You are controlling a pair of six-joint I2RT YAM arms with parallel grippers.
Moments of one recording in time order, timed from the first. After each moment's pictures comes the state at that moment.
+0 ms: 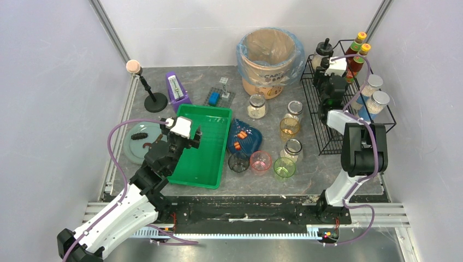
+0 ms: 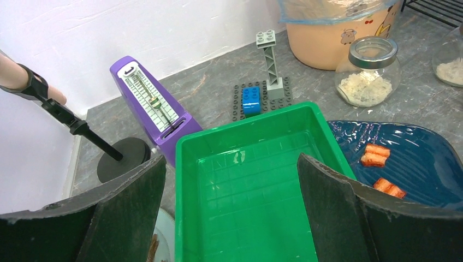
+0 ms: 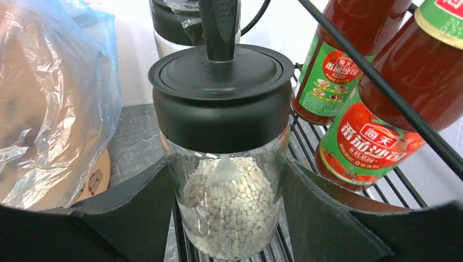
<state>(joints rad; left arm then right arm) -0.66 0.59 0.47 0.13 -0.39 0.25 -0.05 1.75 1.01 0.73 0.17 -0.05</state>
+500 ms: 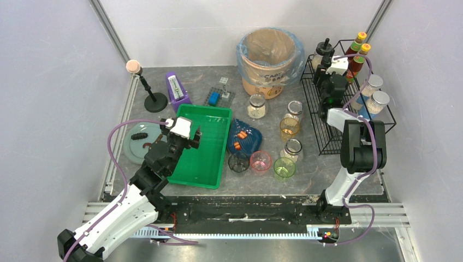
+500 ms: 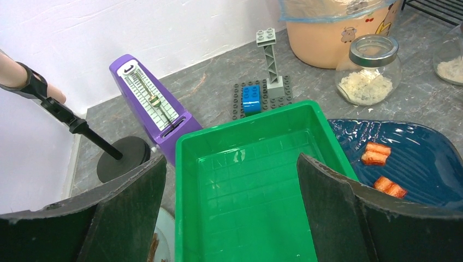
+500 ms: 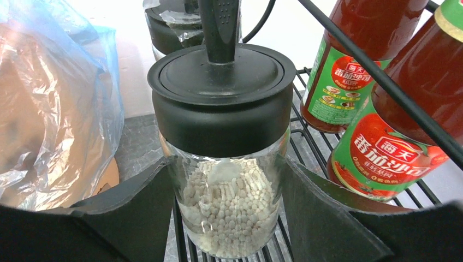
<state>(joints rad) -0.65 0.59 0.46 0.13 -0.38 0.25 -0.06 1.79 1.04 0.74 0.15 0.00</state>
